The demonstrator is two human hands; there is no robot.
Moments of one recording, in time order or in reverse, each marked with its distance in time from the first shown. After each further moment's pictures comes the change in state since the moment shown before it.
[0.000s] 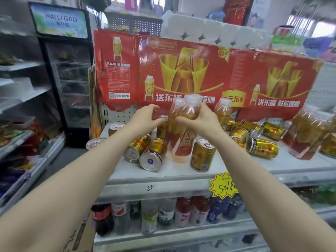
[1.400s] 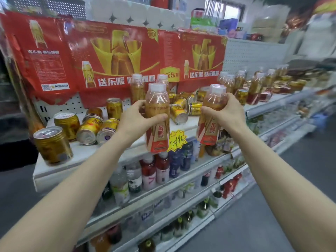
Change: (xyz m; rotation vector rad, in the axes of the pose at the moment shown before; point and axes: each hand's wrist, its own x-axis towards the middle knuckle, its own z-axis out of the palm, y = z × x) left_hand -0.120 0.103 0.037 -0.624 -0.153 0.129; right_hand -0.182 0.041 -0.136 -0.177 0.549 0.302
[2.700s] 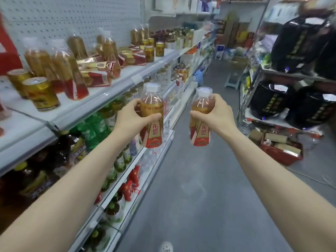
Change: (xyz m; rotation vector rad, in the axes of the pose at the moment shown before) left_hand 0.150 0.151 0.691 -0.199 -0.576 0.099; right_hand 0.163 0.465 -0.401 -0.314 0.301 0.377
